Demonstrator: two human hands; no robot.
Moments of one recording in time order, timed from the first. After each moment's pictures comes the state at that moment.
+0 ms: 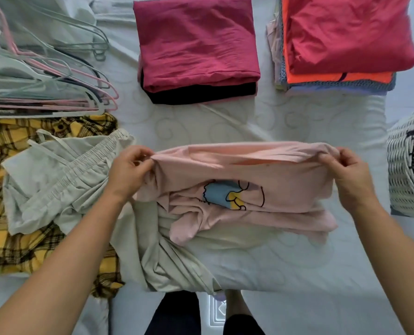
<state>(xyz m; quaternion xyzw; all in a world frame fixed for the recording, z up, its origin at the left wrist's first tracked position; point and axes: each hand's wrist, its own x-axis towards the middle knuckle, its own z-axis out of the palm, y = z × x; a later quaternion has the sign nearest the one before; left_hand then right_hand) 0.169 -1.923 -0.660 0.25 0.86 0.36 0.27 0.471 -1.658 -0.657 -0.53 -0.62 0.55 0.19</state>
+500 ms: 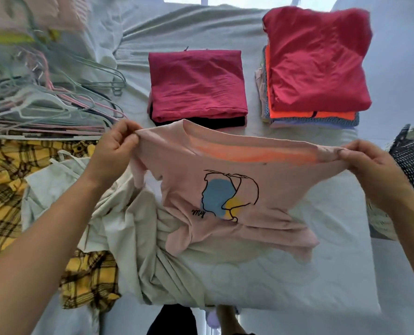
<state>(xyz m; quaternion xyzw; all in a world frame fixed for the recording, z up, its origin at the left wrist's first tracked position) 0.153 -1.895 -0.552 0.28 0.79 0.48 0.25 0.476 -1.619 -0.548 -0.42 -0.66 0.61 0.16</state>
